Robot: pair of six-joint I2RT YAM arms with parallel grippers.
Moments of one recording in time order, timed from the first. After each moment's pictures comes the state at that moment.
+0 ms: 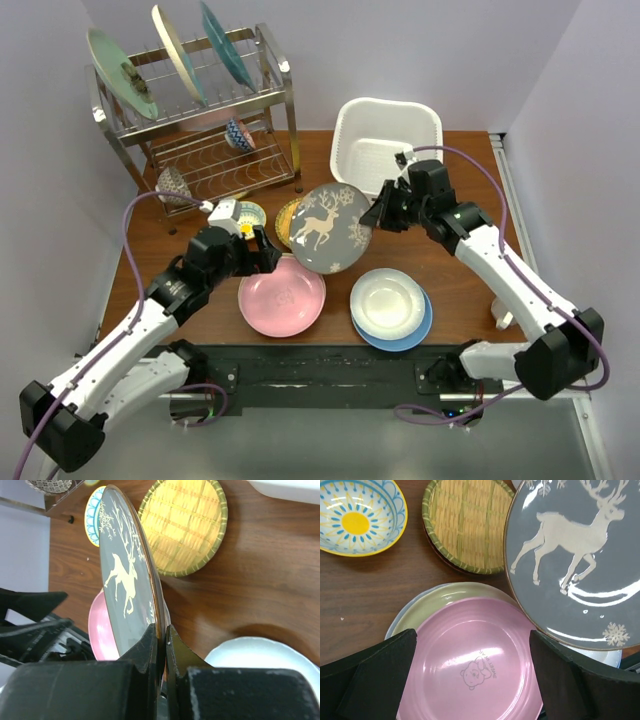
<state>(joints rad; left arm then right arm) -0.56 0.81 0.69 -0.40 -0.11 -0.57 0.46 1.27 1.18 -0.54 -0.22 0.62</state>
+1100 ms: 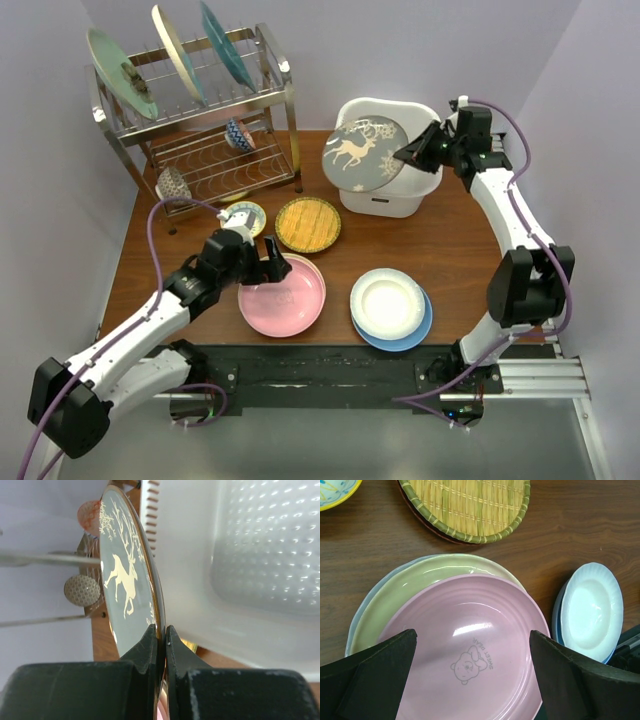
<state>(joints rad) -0.57 0.92 0.60 -0.33 0.02 -0.62 0.06 1.67 1.52 -0.39 -0.47 0.72</state>
